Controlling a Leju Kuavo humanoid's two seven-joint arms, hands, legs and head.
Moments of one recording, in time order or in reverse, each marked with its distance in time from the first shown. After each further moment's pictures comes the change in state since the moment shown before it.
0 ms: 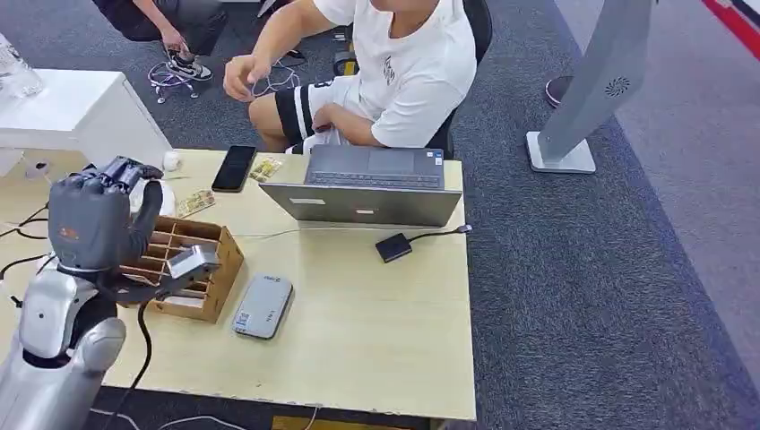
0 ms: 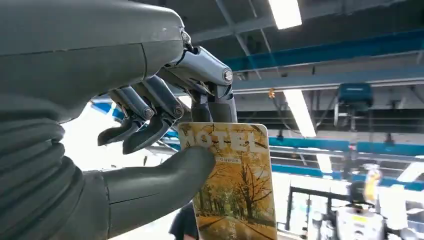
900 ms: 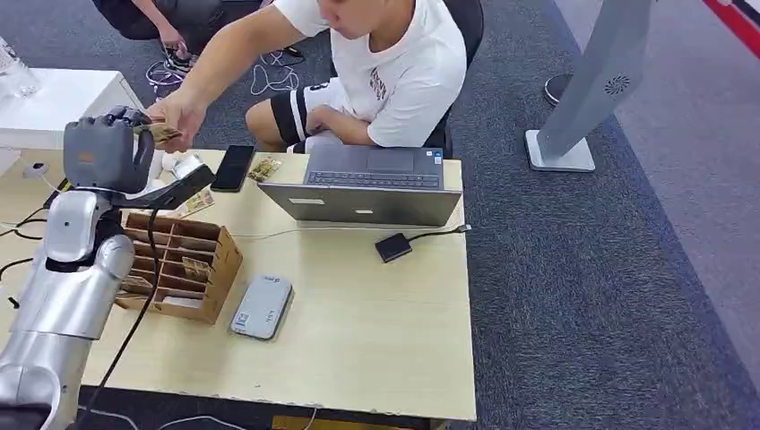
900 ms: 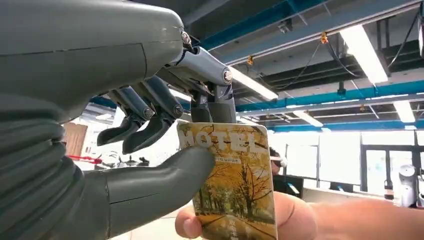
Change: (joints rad) left arm -0.346 -0.023 -0.031 0.543 -0.039 -0.027 0.069; right arm -0.001 0.004 0.011 -0.003 0.013 0.016 0.030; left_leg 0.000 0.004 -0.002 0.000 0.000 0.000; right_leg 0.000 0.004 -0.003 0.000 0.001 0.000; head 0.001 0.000
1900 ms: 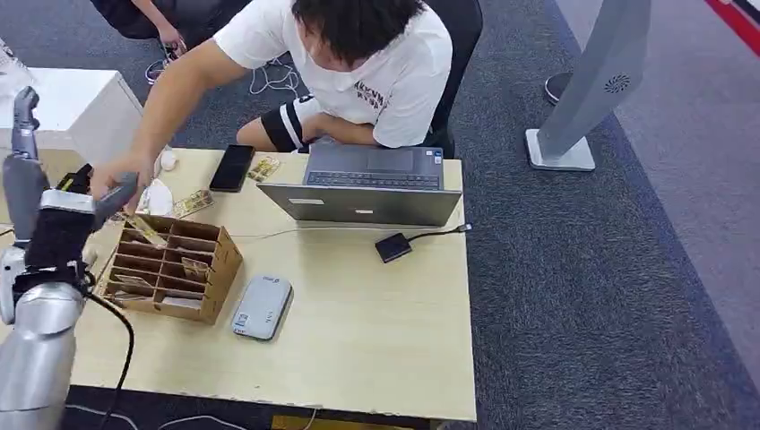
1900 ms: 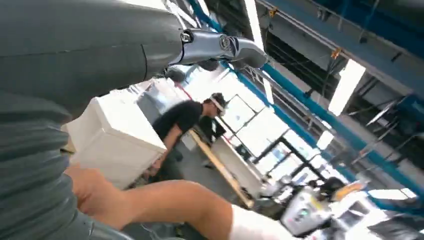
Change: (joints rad) left arm 0.332 0.008 0.218 -0.432 0.909 -0.049 -0.344; right arm 0.019 0.000 -0.032 0.000 -0.018 -0.007 -0.046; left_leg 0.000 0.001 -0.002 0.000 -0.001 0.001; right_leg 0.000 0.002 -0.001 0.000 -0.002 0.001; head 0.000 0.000
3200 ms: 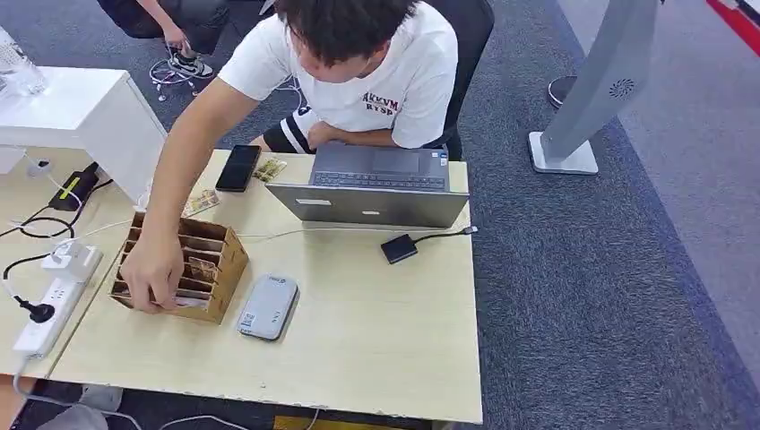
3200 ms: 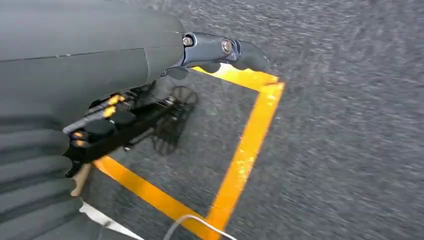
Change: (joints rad) left arm 0.178 -0.583 1.340 1.184 0.845 0.218 -0.035; right arm 0.029 0.000 -0.034 0.014 0.147 -0.187 0.238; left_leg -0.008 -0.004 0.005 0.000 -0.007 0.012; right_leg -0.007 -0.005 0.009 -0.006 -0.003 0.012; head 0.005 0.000
